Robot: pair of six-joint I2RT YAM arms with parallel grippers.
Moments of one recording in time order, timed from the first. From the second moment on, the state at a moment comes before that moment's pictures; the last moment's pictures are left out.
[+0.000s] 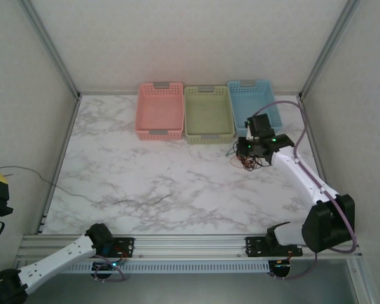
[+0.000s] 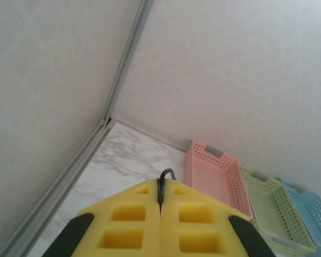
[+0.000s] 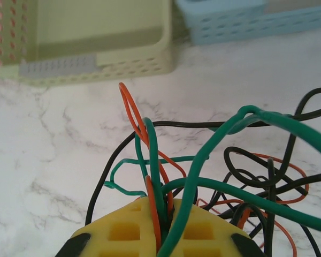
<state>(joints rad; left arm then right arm) -0.90 0.36 1.68 -1.43 -1.00 -0.52 0.32 1.32 1.08 -0.72 -0.02 0.36</state>
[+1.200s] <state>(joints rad) -1.02 1.10 1.93 -1.04 -0.29 -0.35 0.50 1.13 0.93 -0.38 -0.45 0.31</state>
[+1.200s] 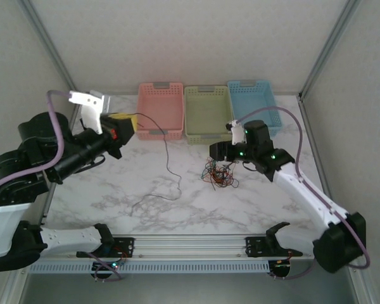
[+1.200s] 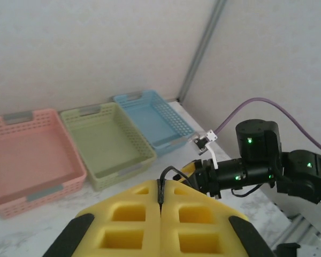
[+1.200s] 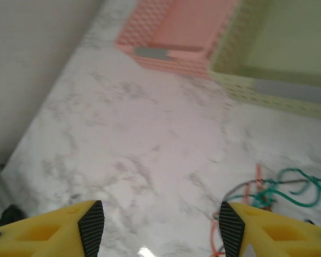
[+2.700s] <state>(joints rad) -1.02 1.21 2.02 -1.03 -0.18 -0.35 0.81 1.27 1.00 -0.03 -0.66 -0.04</state>
